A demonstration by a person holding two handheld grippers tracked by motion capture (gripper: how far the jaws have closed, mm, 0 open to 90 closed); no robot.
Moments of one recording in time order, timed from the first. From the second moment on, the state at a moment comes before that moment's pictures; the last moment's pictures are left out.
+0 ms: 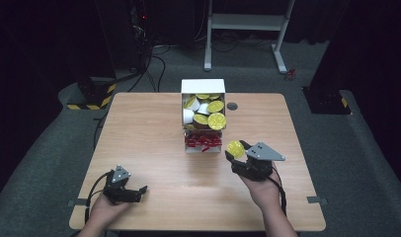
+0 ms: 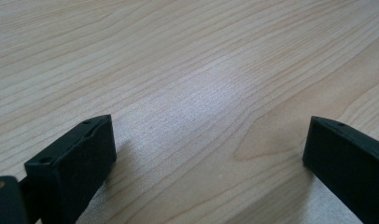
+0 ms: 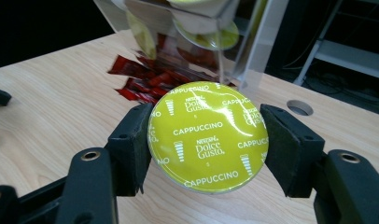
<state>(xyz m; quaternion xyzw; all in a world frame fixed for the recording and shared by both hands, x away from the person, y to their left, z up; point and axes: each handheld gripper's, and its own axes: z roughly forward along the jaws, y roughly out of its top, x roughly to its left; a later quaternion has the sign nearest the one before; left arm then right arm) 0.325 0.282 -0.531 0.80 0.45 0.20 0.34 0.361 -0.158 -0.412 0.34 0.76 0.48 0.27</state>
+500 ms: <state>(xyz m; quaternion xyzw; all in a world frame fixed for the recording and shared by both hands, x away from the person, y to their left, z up) 0.327 0.281 -0.532 0.80 0.46 0.20 0.33 0.391 -0.184 -0.432 0.39 0.75 0.46 0.27</state>
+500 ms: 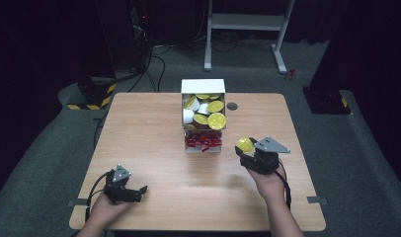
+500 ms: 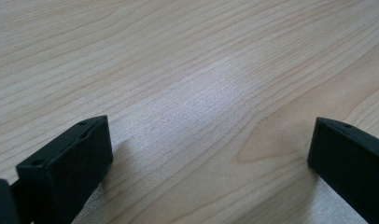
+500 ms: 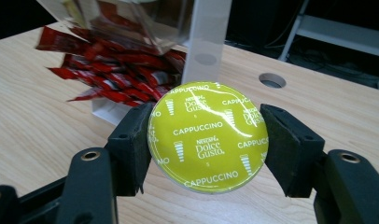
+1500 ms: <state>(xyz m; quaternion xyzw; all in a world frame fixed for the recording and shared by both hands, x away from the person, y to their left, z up) 0.327 0.283 -0.531 0.79 0.47 0.20 0.33 0.430 -0.209 -0.479 0.47 0.75 0.38 0.27</state>
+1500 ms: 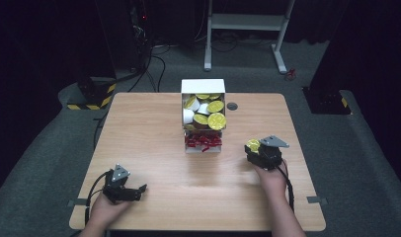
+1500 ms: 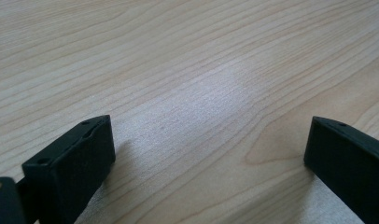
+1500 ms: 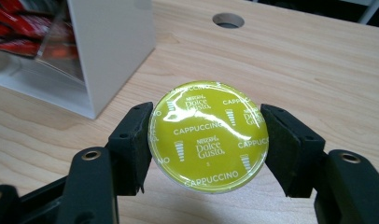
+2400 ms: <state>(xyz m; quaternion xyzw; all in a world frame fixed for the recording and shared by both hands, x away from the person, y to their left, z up) 0.325 0.283 -0.531 0.79 0.47 0.21 0.33 0.454 -0.208 -0.514 0.50 0.76 0.33 0.26</state>
